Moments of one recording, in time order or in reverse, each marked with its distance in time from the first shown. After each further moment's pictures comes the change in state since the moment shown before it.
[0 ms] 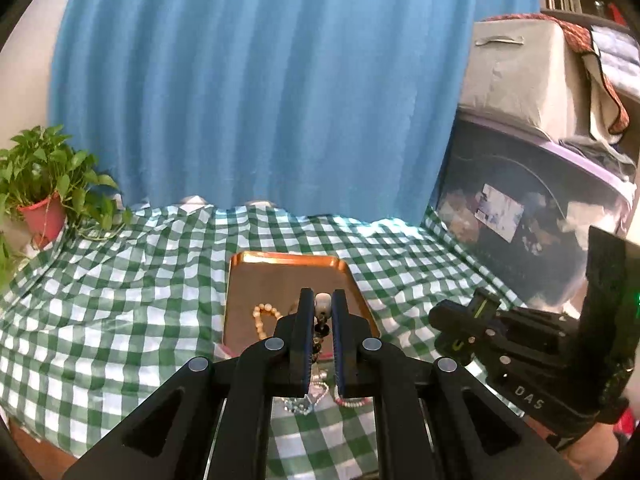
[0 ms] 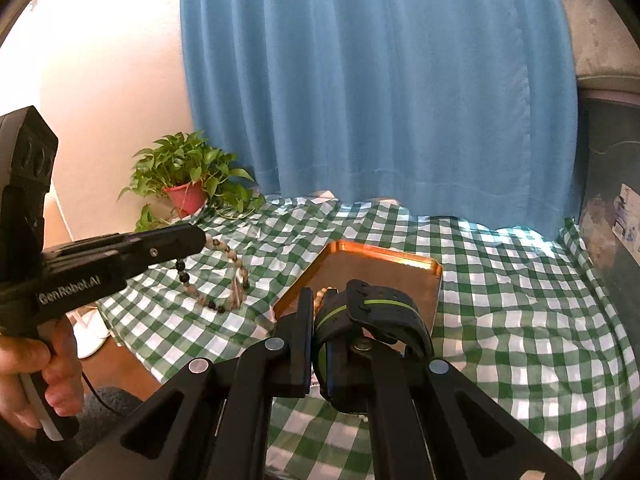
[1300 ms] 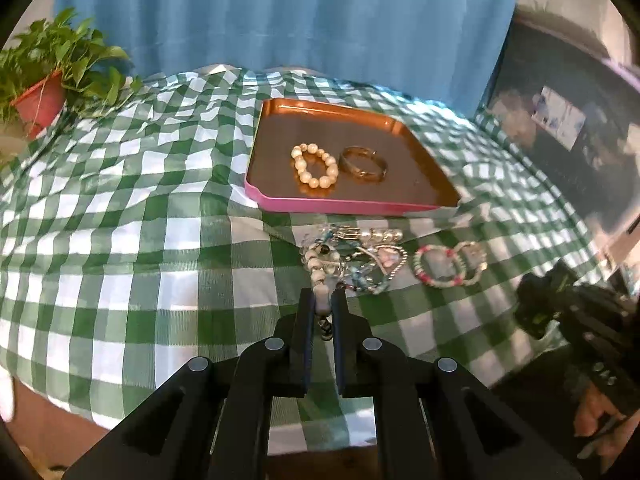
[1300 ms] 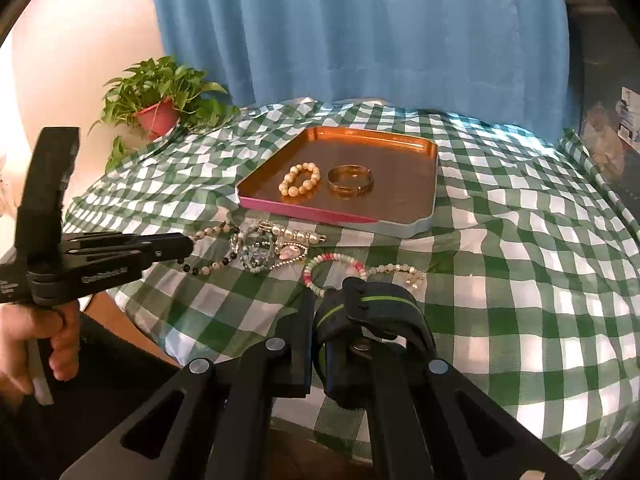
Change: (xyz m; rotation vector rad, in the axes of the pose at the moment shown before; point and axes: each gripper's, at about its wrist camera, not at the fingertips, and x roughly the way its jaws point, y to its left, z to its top) left arm 0.085 0.051 -0.134 -0.067 0.325 0.076; right arm 0.050 -0.016 -0.116 0.052 0.215 -0.048
